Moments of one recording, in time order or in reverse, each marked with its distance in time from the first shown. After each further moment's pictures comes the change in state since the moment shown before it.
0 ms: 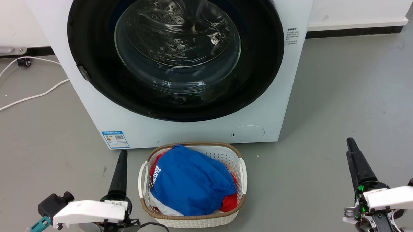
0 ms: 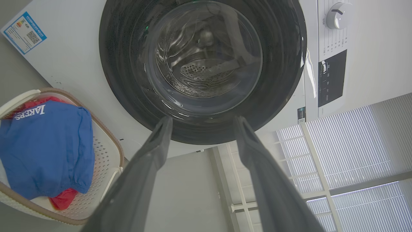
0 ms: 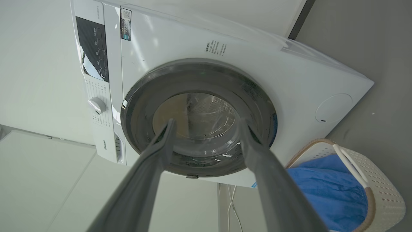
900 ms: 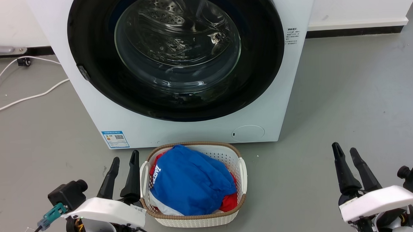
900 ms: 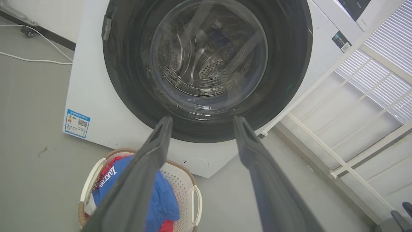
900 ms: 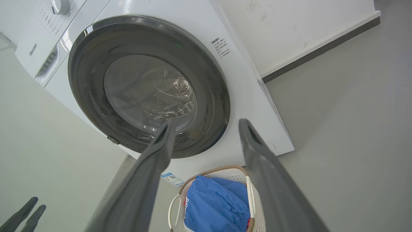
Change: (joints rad) left arm 0.000 0.037 -0.059 -0.016 0.583 0.009 -0.089; right arm 0.032 0.001 0.013 -0.078 -0.706 0.000 -0.020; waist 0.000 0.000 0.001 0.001
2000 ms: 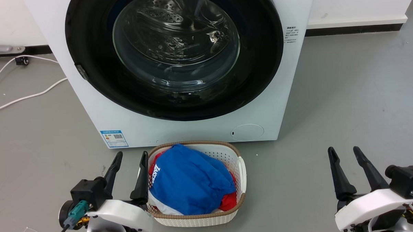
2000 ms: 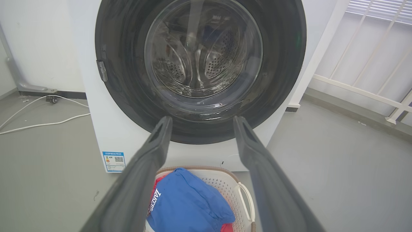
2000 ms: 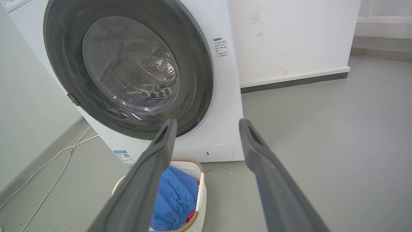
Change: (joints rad) left arm -0.018 0.050 -0.067 0.023 0.350 0.022 -0.082; right arm 0.046 0.010 -0.009 -0.102 -0.390 0.000 0.046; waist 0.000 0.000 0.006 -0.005
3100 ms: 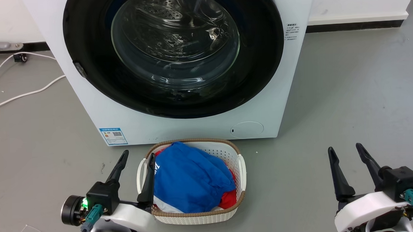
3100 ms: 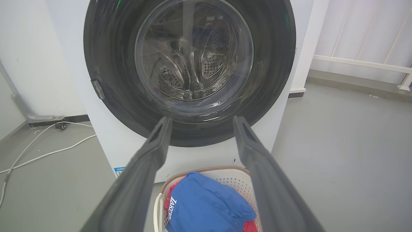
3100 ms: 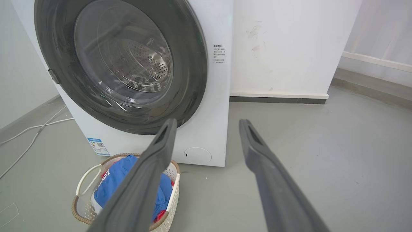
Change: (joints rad) left arm -0.006 -0.014 0.001 0.030 0.197 -0.009 -0.062; right arm 0.009 0.001 -0.002 -0.035 -0.205 0.002 -0.024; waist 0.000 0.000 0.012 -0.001
